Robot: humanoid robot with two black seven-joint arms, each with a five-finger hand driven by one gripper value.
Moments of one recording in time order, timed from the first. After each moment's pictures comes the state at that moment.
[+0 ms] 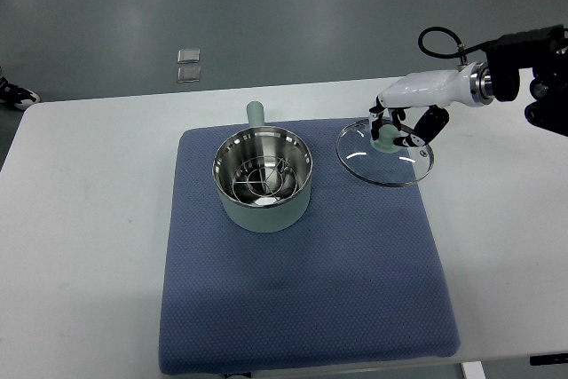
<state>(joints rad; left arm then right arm) 0.00 0.00 -0.05 -0.16 0.00 -0.02 0.04 1.32 -0.64 -0.17 1.12 -1.40 0.20 0.36</state>
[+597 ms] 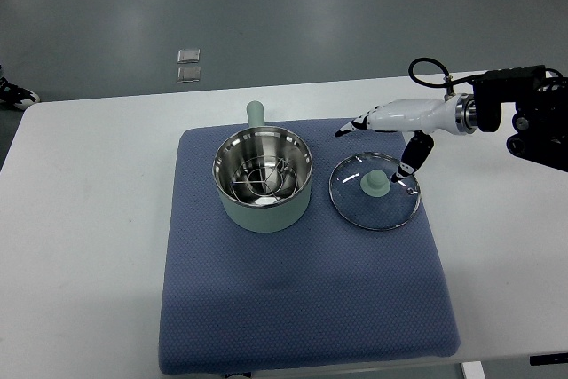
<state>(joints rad) 0.00 0.00 -0.05 -0.16 0.00 -0.02 0.04 1.23 -0.60 -0.10 1.12 -1.32 0.13 0.36</state>
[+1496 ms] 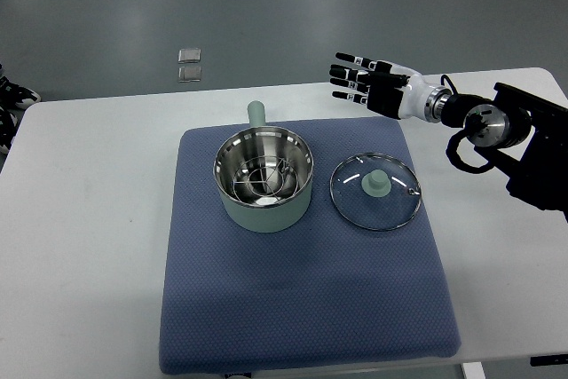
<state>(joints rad) 0.00 0.00 -0.05 -0.16 0.00 -0.02 0.04 0.98 -0.28 0.35 0.66 0.21 0.32 -0.04</state>
